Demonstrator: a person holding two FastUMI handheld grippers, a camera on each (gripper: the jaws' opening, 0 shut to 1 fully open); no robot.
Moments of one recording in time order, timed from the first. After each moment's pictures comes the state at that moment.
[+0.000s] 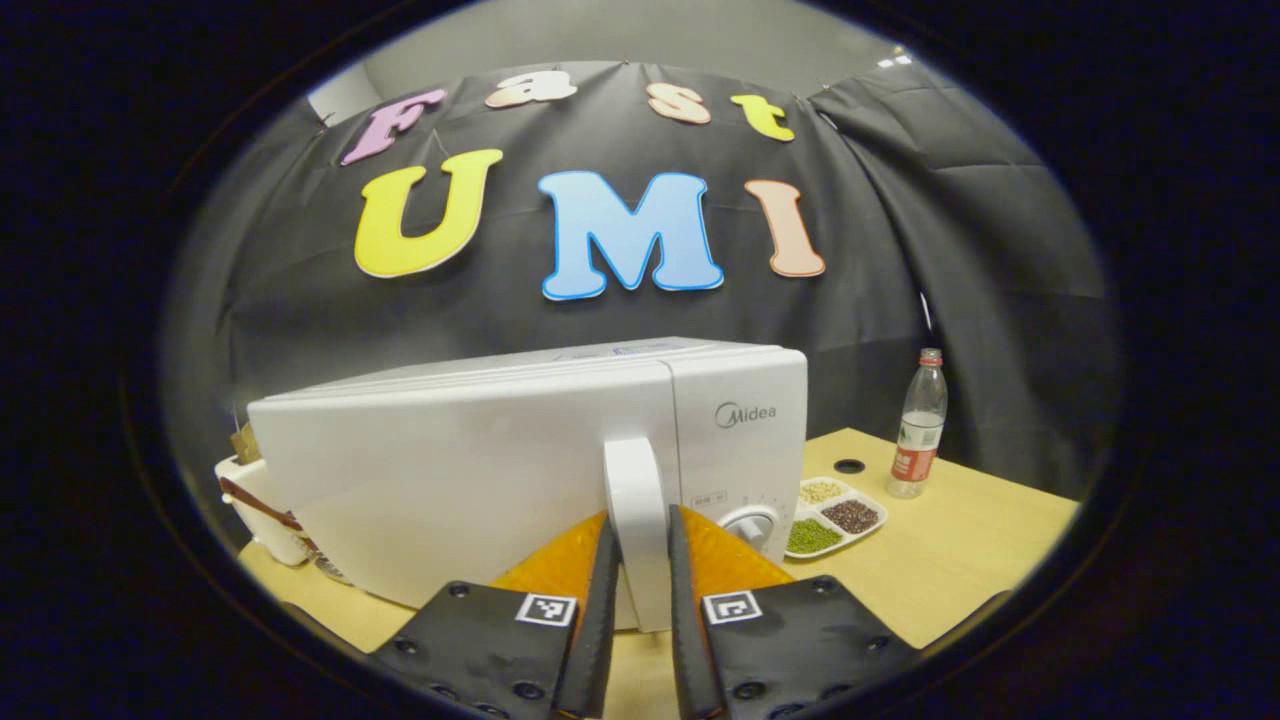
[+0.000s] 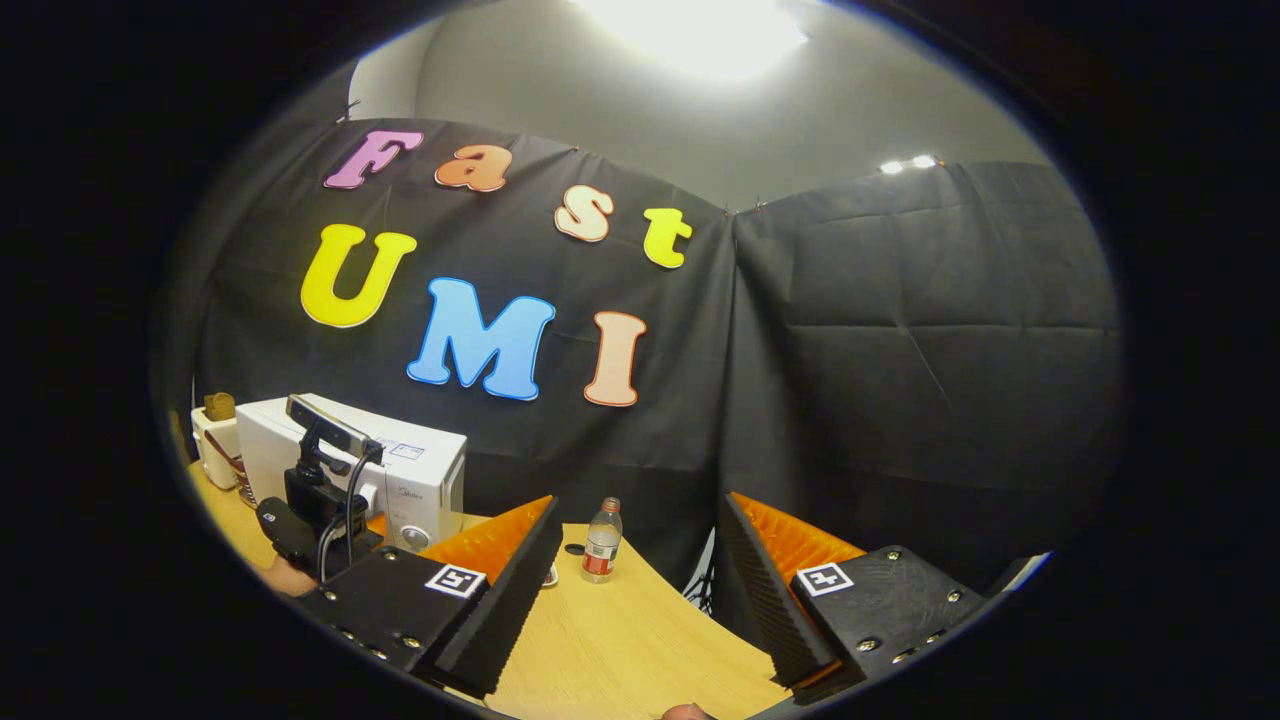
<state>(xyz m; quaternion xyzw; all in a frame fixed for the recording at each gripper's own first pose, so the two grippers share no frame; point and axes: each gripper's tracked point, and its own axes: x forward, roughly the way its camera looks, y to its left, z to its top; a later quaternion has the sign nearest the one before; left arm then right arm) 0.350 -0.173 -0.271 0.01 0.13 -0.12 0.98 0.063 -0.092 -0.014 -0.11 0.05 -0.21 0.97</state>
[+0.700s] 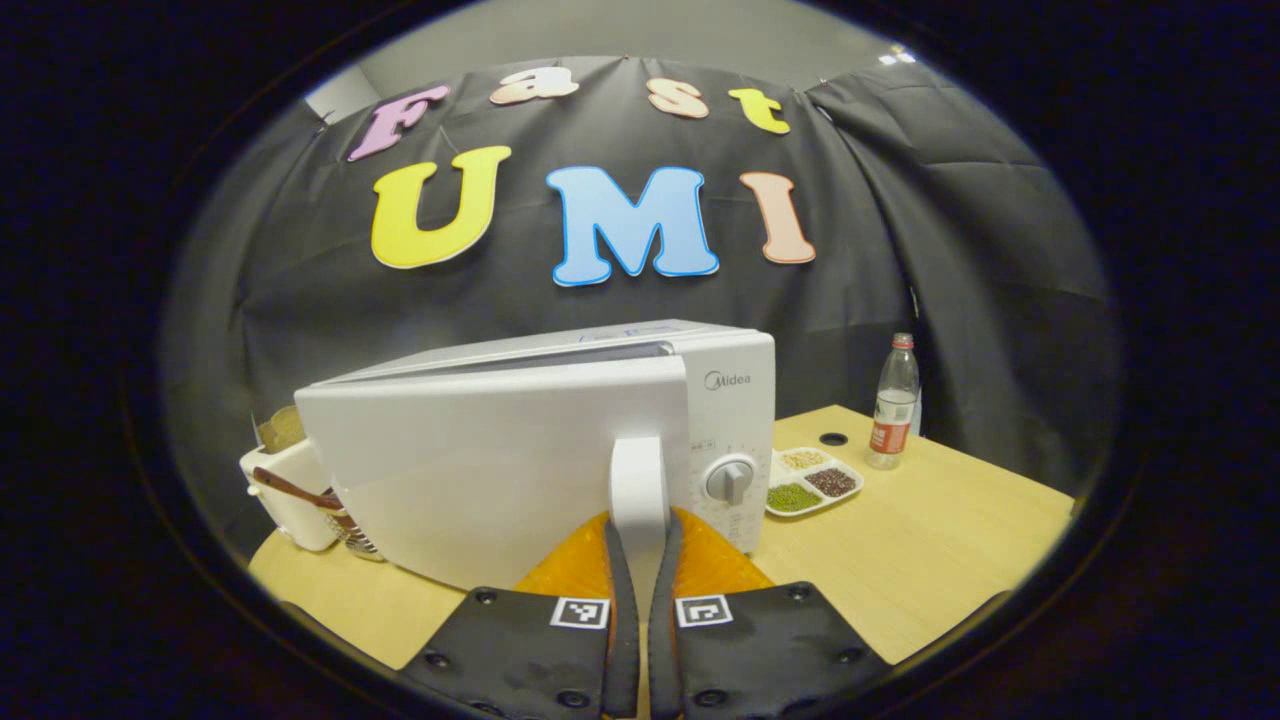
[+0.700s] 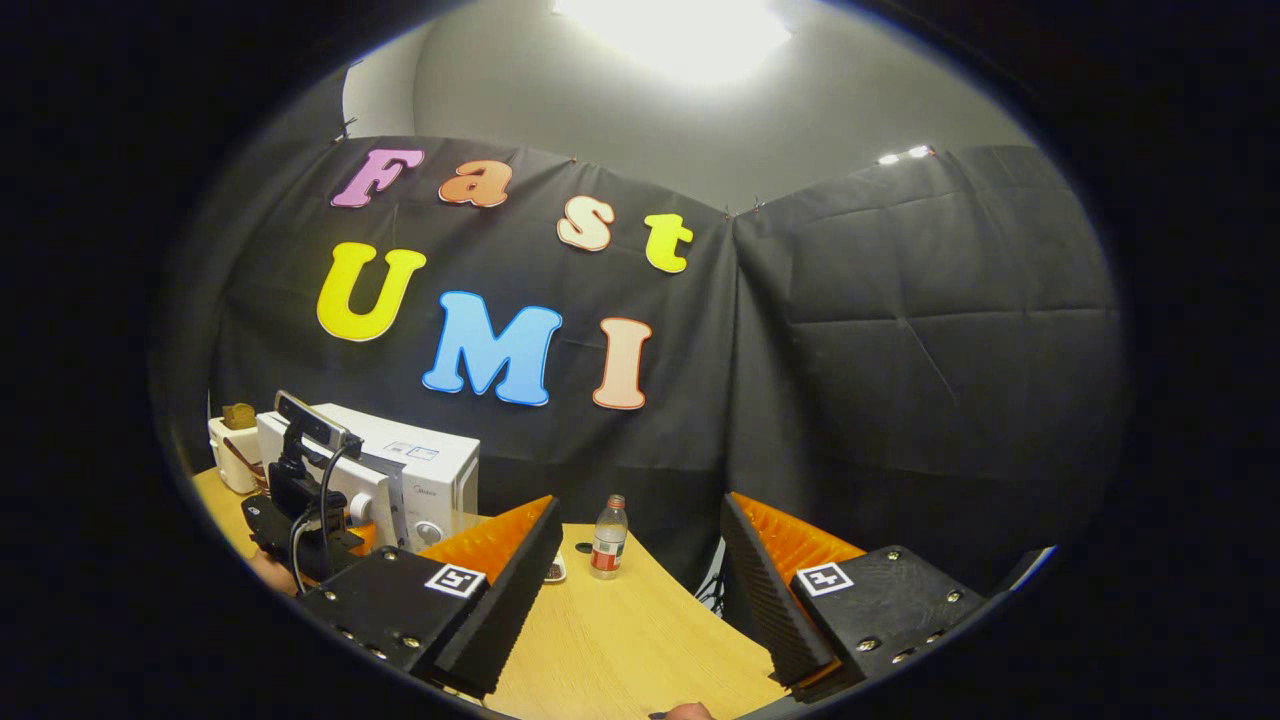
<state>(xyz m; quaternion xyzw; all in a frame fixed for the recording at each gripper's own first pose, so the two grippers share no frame) 0.276 -0.146 -0.261 0.02 0.17 -0.12 0.98 0.032 -0.102 -0.014 -0.08 0.03 -0.18 0.98</state>
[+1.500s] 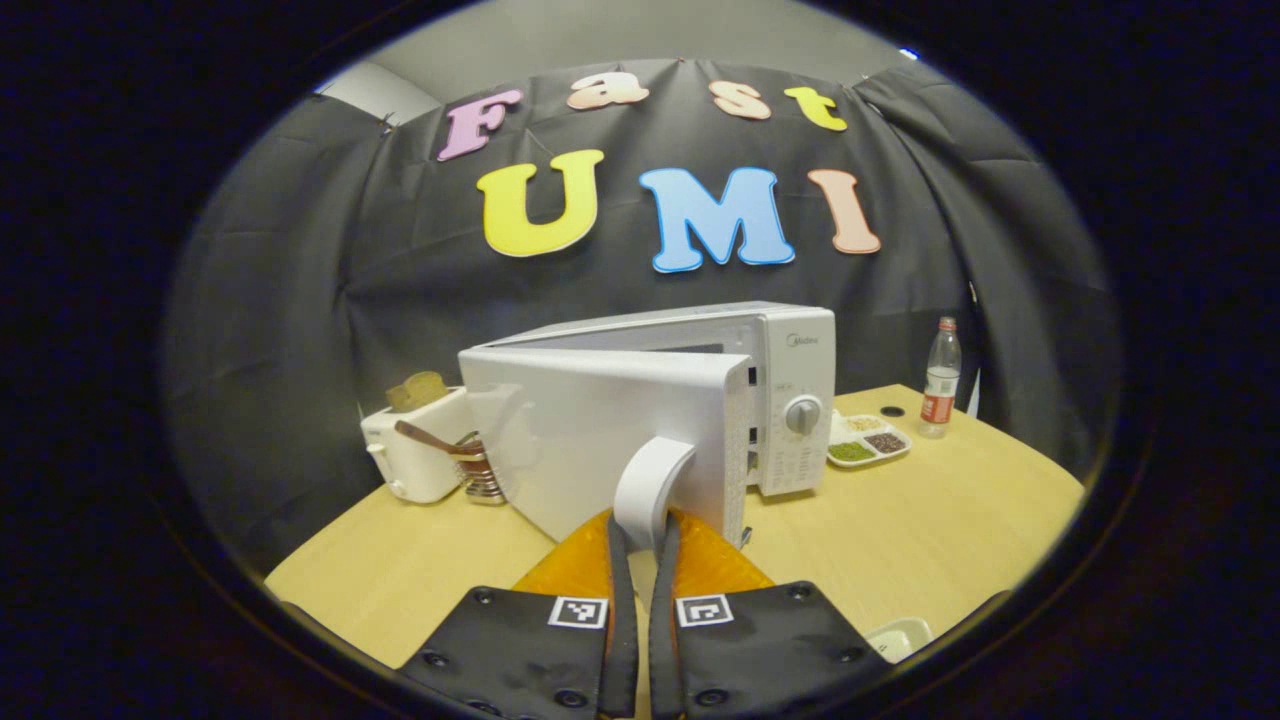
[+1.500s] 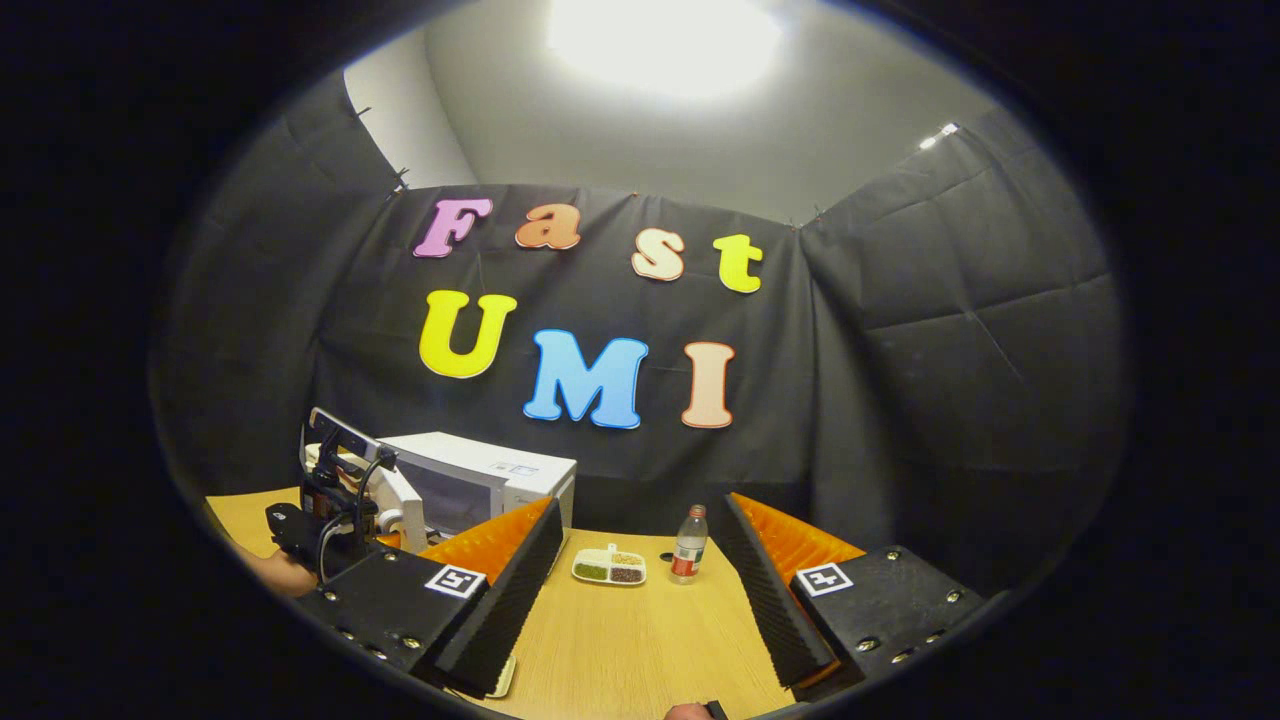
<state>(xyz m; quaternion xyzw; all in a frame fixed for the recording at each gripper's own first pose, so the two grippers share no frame) 0.156 -0.046 -0.247 0.03 0.19 0.02 0.98 -0.012 -0.072 -0.010 -0.05 0.01 -0.02 1.00</state>
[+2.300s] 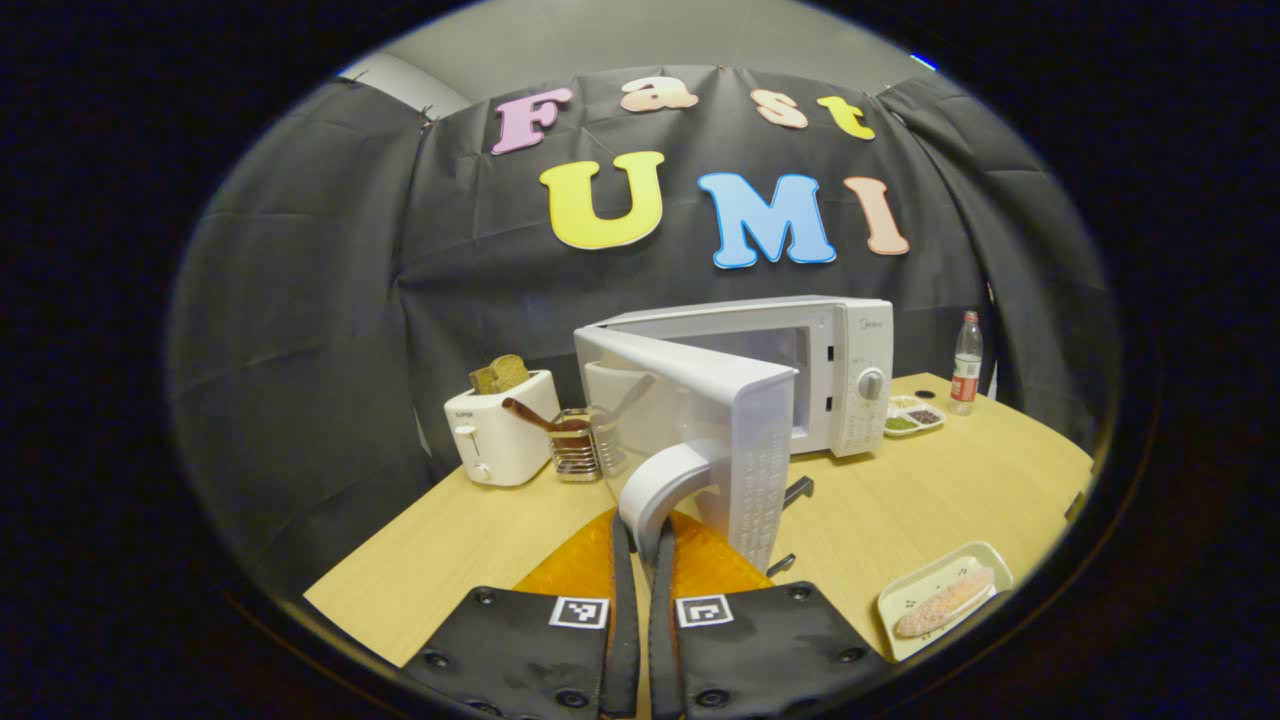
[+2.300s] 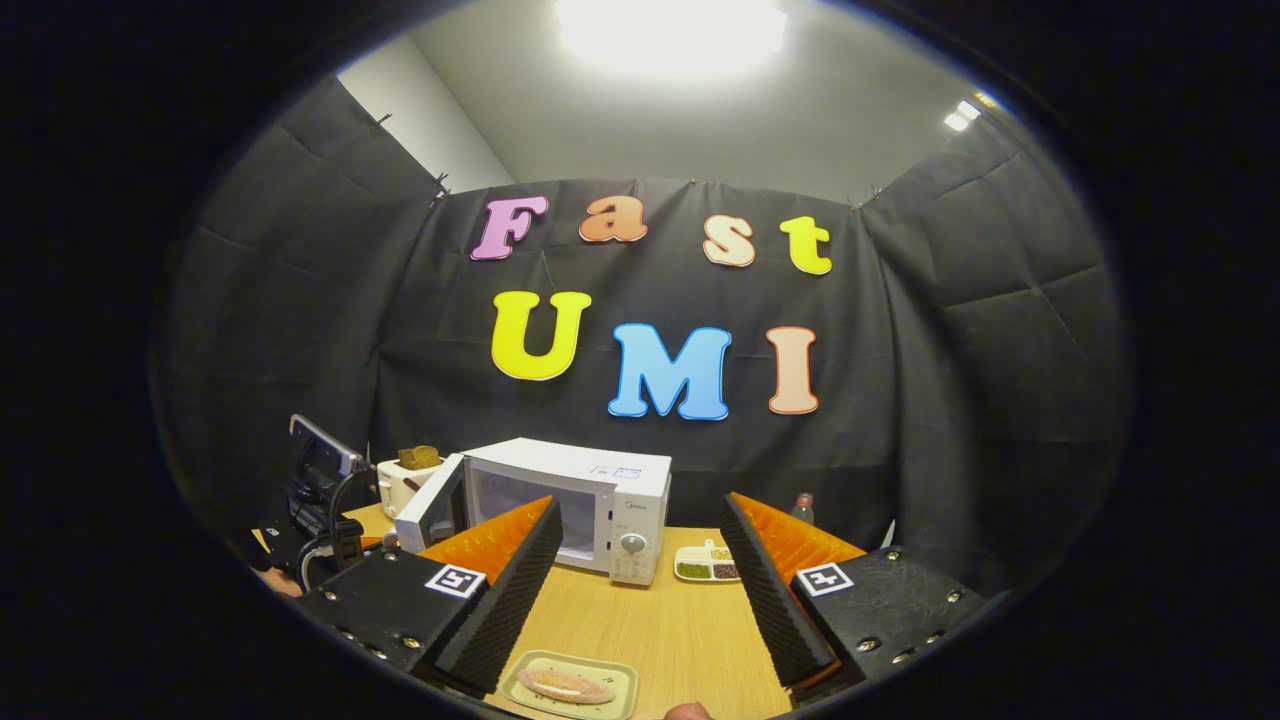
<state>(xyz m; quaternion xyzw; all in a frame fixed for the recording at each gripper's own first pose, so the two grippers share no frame) 0.090 0.080 -0.250 0.03 0.19 0.03 0.98 0.012 0.059 -0.021 -0.01 0.03 0.05 1.00</state>
